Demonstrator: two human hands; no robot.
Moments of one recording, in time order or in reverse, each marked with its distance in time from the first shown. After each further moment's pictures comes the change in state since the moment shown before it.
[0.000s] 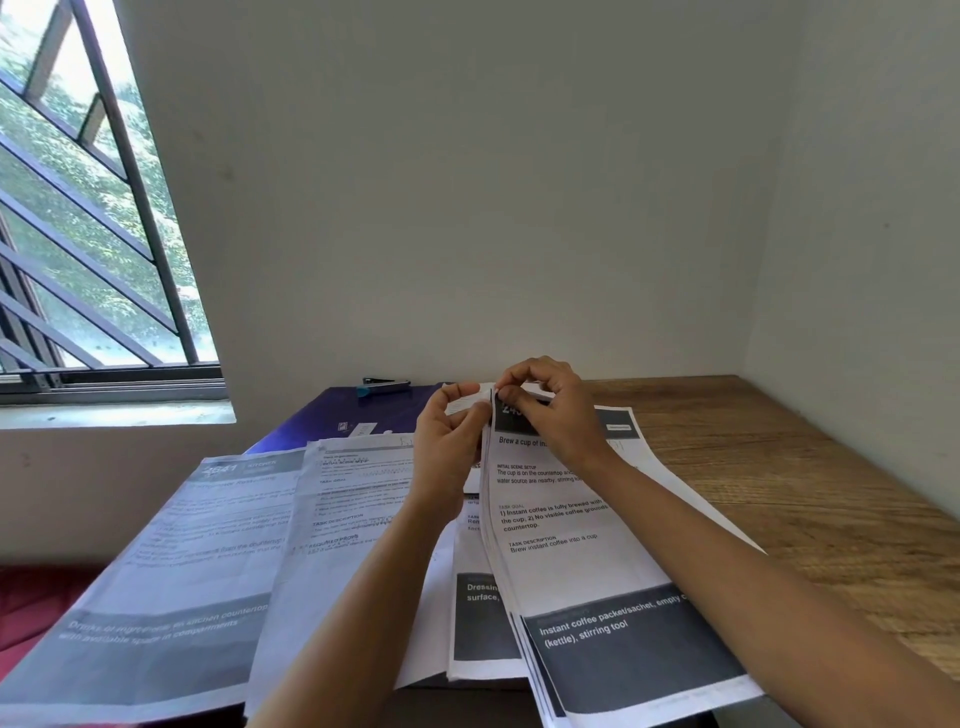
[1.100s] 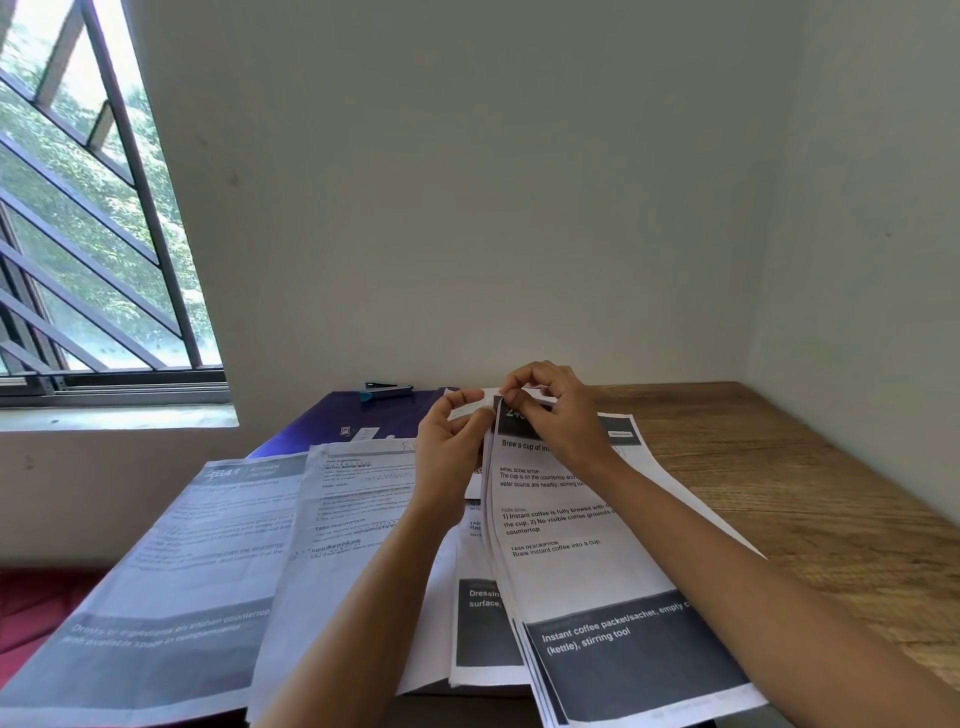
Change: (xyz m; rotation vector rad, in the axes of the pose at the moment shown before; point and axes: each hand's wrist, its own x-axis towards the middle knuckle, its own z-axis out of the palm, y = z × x) left_hand -0.003 0.004 0.000 0.019 0.019 -0.016; right_hand 0.000 -0.001 -0.001 -0.007 -0.026 0.008
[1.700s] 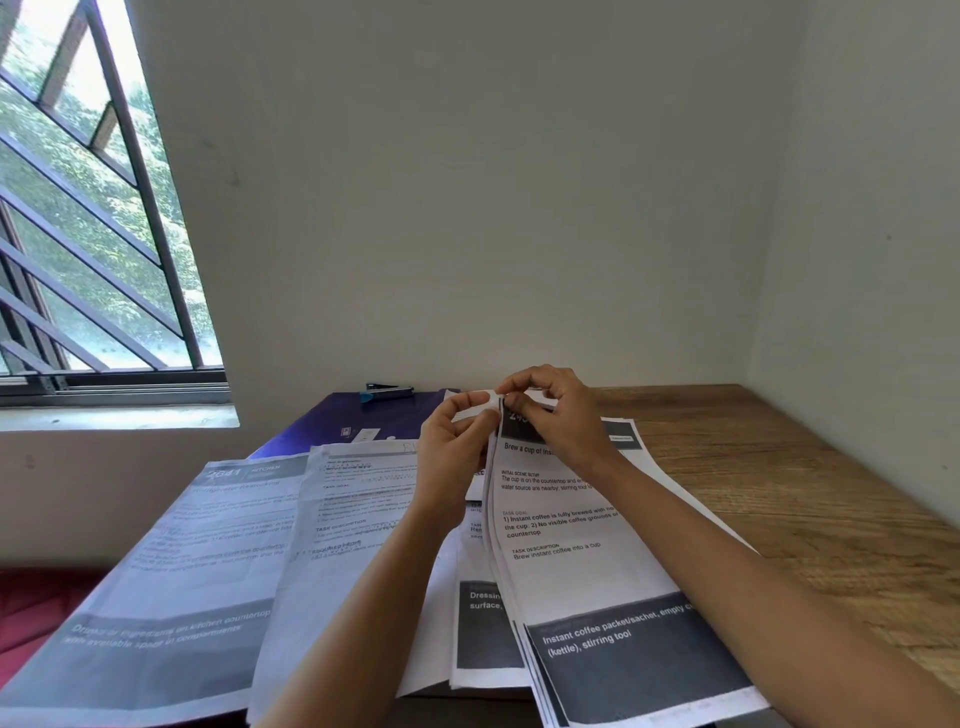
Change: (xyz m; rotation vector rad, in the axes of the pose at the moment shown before) left_hand 0.002 -0.002 -0.001 0.010 -0.033 -0.001; right_hand 0.001 -0.001 -0.003 -0.013 -0.043 0.024
